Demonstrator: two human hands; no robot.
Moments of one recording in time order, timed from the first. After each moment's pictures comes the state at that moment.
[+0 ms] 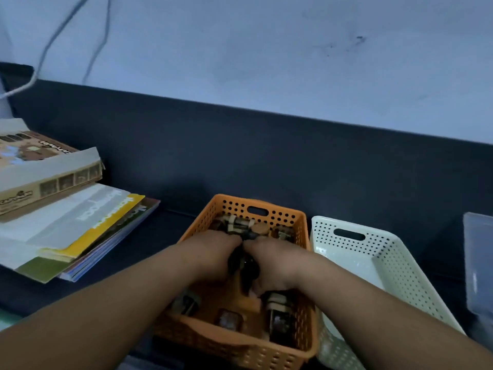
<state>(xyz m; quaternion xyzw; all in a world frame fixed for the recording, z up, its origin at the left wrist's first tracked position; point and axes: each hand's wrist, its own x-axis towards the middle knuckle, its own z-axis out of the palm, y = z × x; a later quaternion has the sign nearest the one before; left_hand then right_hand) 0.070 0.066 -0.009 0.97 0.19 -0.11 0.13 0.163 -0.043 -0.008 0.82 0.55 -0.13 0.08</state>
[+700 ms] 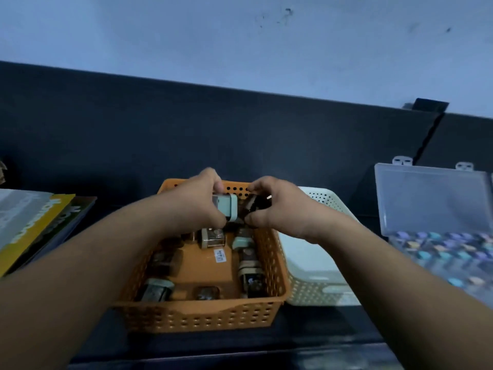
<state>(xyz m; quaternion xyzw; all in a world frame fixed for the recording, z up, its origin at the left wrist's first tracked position) 0.069 0.055 0.039 0.94 0.13 0.02 0.32 0.148 -0.109 0.035 0.85 0.36 -0.10 -0.37</state>
